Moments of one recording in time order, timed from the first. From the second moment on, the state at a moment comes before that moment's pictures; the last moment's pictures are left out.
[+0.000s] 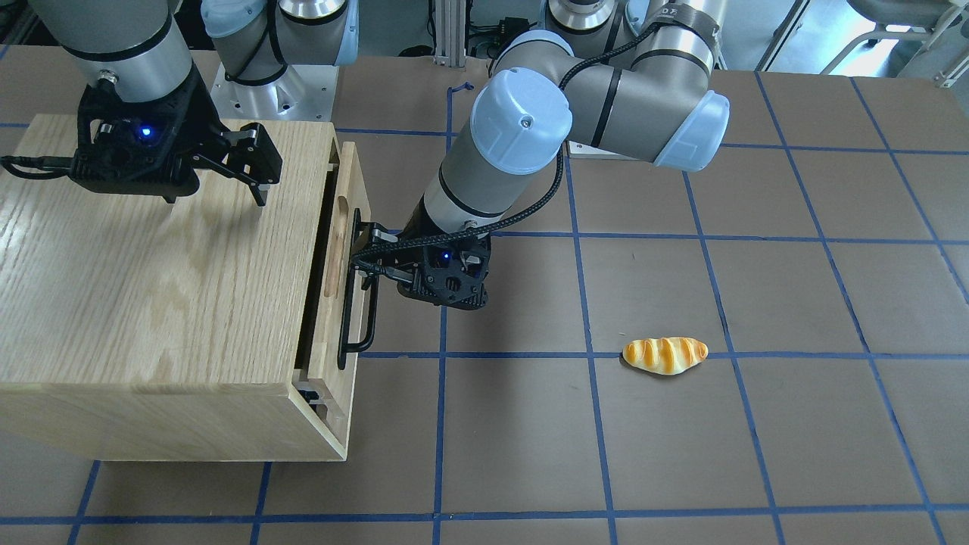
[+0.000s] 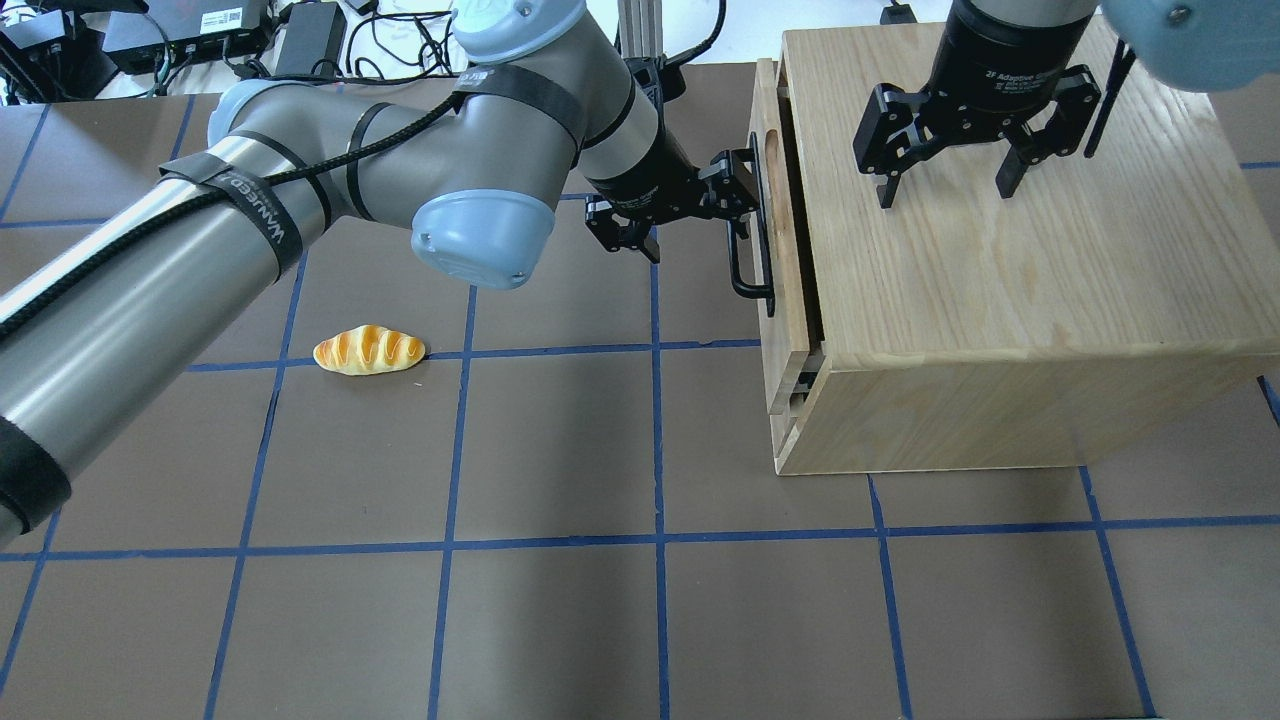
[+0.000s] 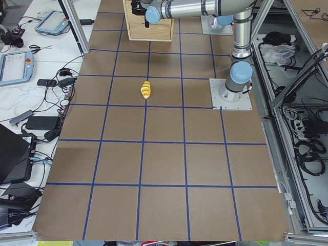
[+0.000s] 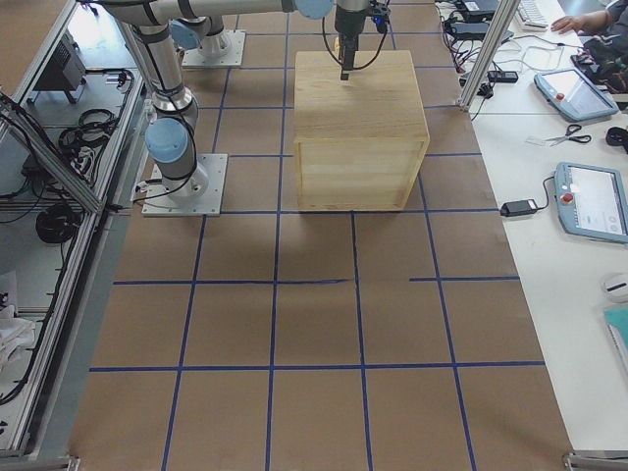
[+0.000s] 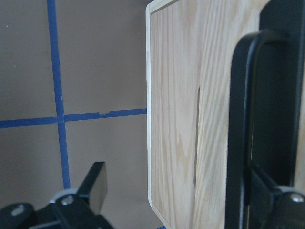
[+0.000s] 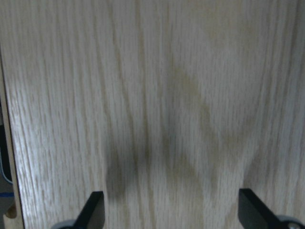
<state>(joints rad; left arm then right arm) -1.89 -1.91 -1.55 -1.07 1.22 -0.34 1.60 -1.49 1.43 -1.47 -1.61 0.02</state>
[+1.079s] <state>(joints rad) -1.78 -1.84 -1.56 -1.24 1.26 -0.15 1.60 -1.49 1.43 -1.47 -1.61 0.02</state>
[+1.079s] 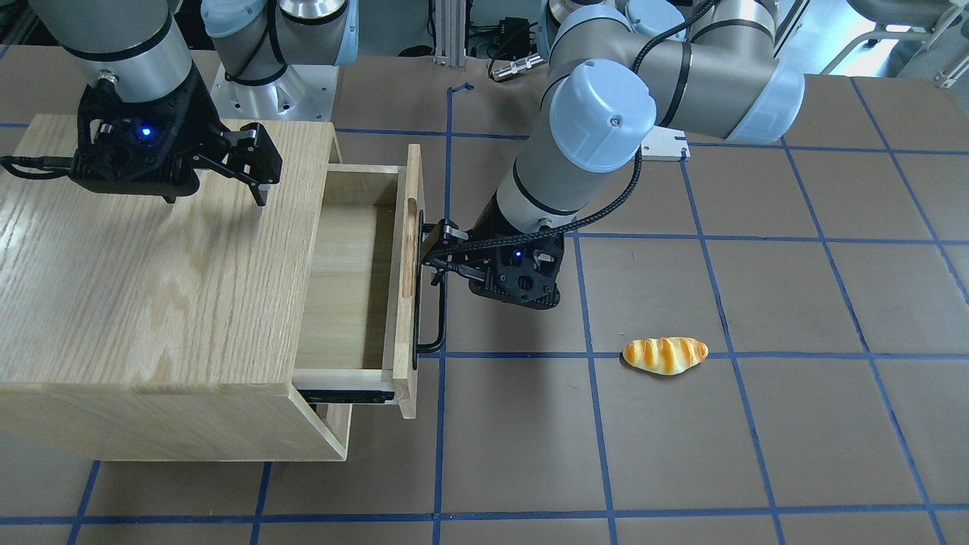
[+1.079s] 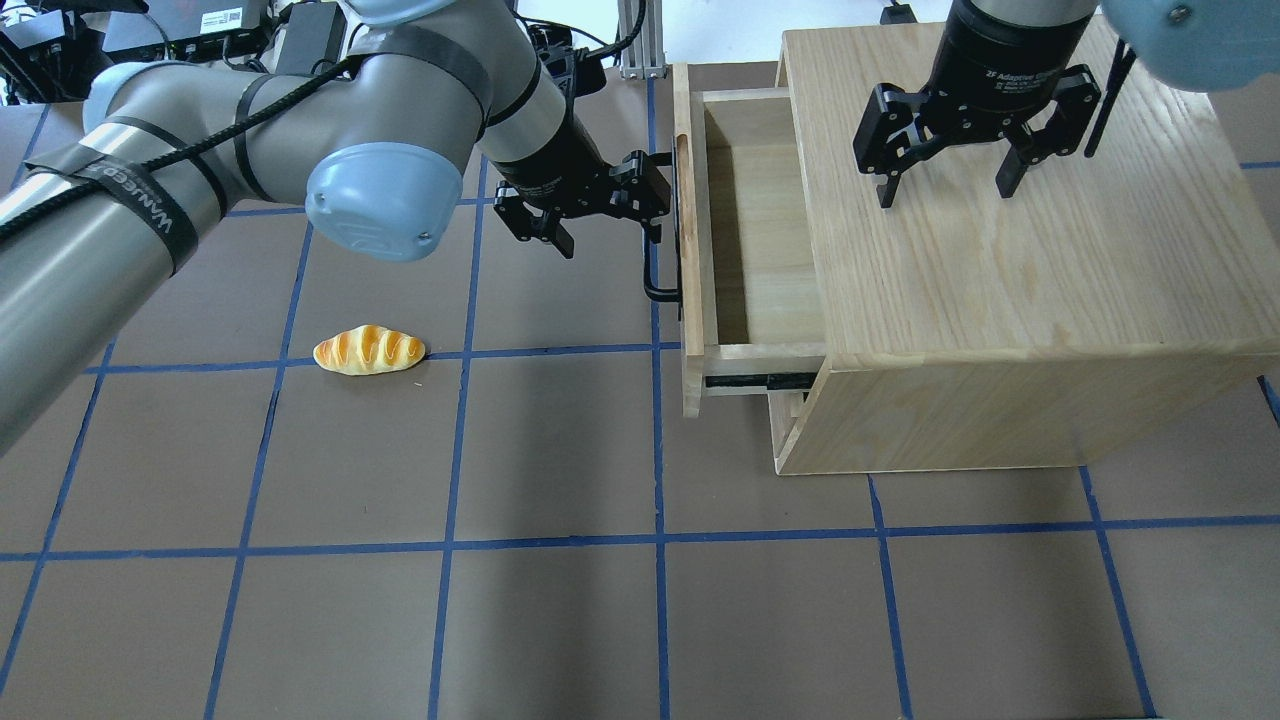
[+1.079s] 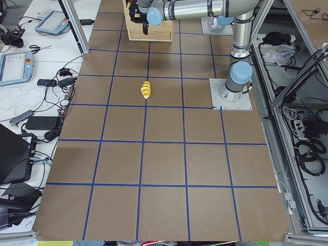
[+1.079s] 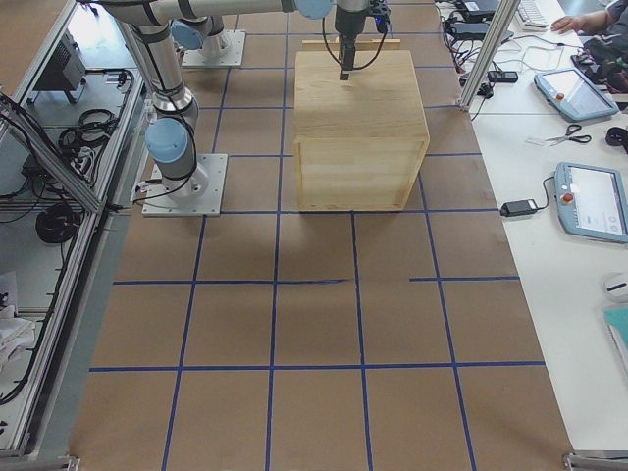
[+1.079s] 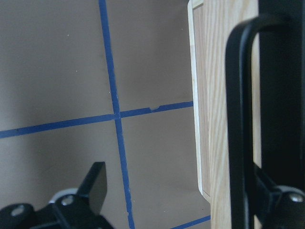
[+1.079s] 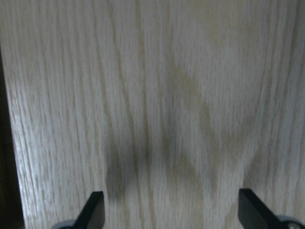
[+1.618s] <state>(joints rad) -1.74 -1.82 -1.56 -1.28 1.26 -0.12 1.60 -1.49 1.43 -1.47 -1.61 0.02</state>
